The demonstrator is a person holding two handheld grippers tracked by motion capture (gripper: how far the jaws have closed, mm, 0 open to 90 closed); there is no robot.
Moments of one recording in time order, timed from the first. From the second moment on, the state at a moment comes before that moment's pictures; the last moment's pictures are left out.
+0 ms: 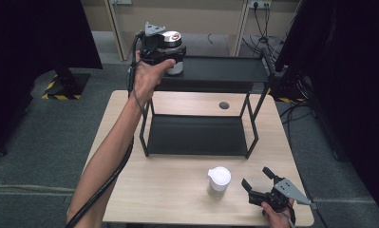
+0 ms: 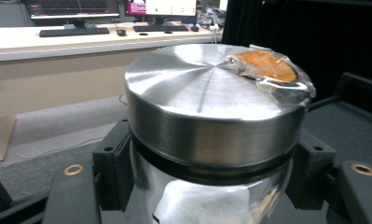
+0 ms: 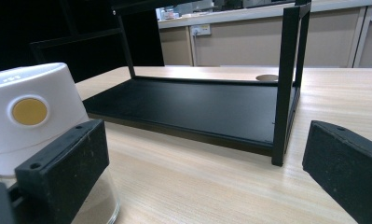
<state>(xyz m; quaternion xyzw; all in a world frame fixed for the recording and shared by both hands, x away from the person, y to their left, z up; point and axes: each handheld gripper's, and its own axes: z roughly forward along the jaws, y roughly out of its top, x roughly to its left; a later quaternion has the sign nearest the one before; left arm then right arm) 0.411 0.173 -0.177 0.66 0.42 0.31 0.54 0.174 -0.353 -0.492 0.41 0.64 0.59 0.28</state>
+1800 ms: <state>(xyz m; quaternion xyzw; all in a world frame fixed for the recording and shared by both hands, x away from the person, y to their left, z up) 0.336 0.174 -0.196 0.64 0.42 0.30 0.57 0.174 -0.352 -0.492 0.41 0.64 0.59 0.27</state>
